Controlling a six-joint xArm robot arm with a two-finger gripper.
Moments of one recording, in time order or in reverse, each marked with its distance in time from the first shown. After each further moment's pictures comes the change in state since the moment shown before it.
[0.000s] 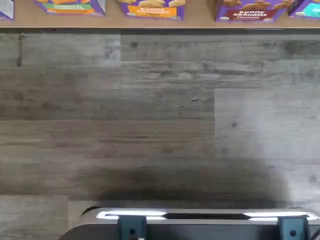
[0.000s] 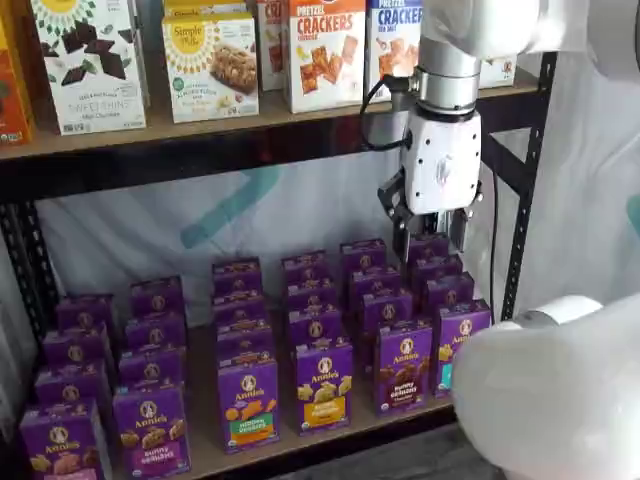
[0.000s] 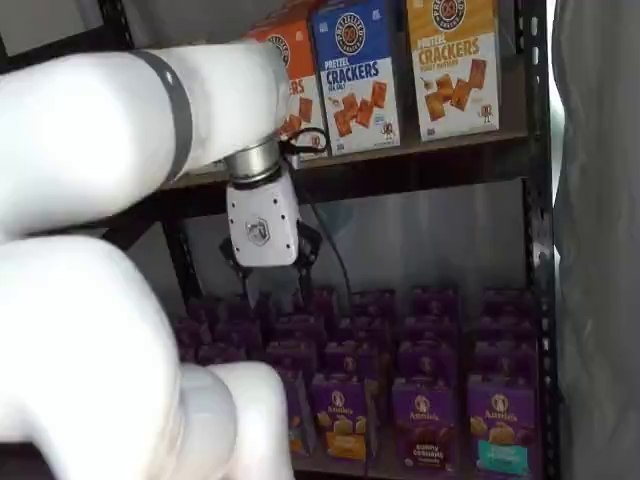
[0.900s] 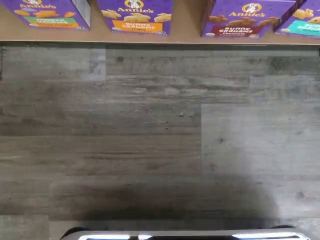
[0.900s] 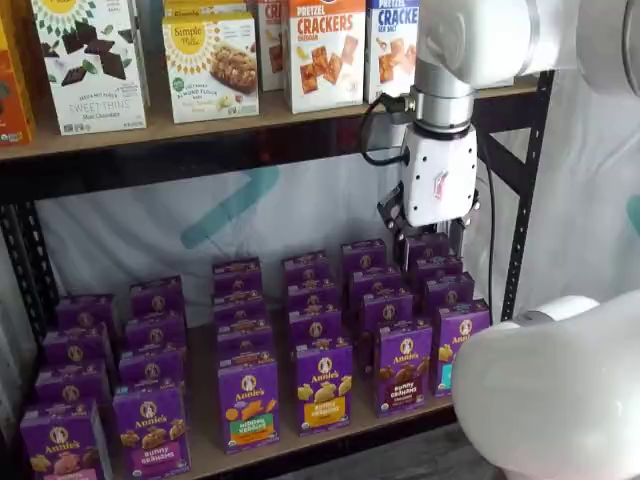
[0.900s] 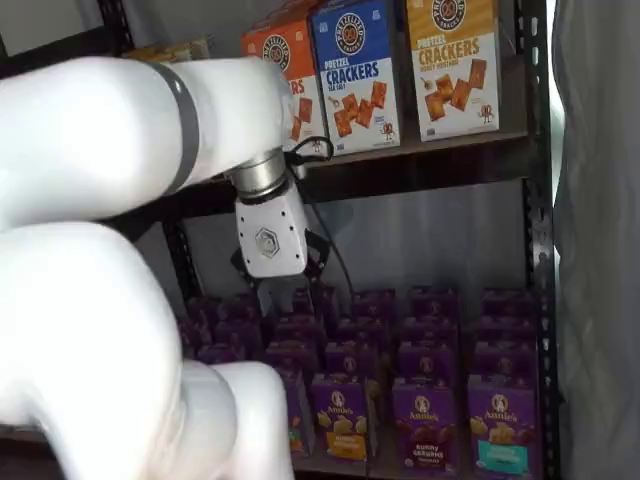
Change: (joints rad) arm 0.003 0.025 0.056 -0.051 -0.113 0.014
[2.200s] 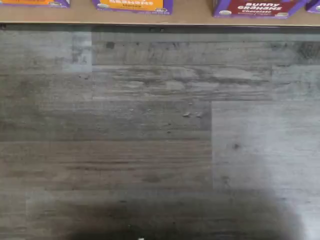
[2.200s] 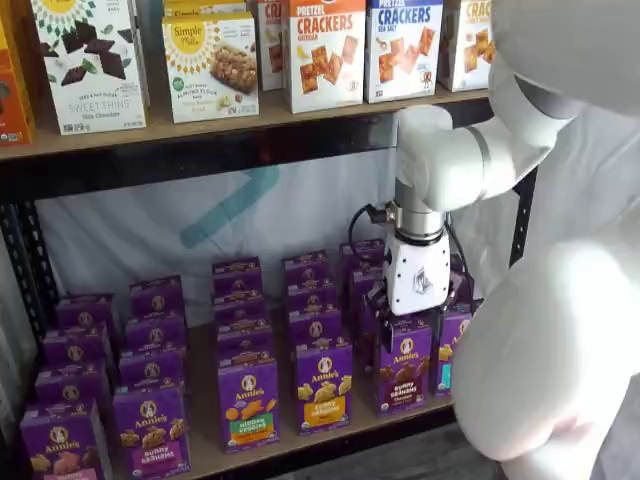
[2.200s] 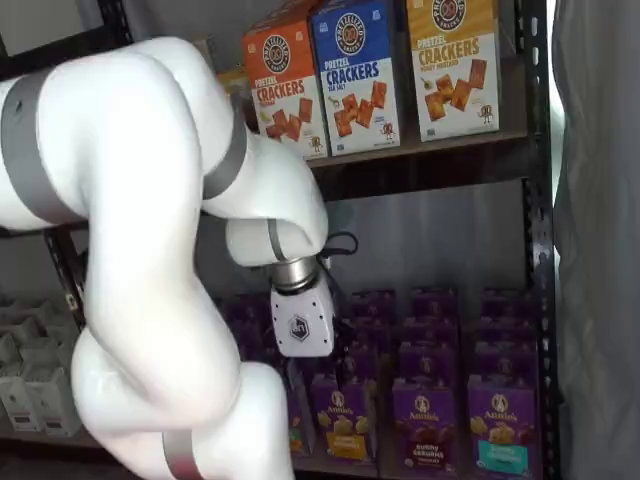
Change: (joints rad) arm -0.041 0.424 0.169 -0.004 -0.548 -0.029
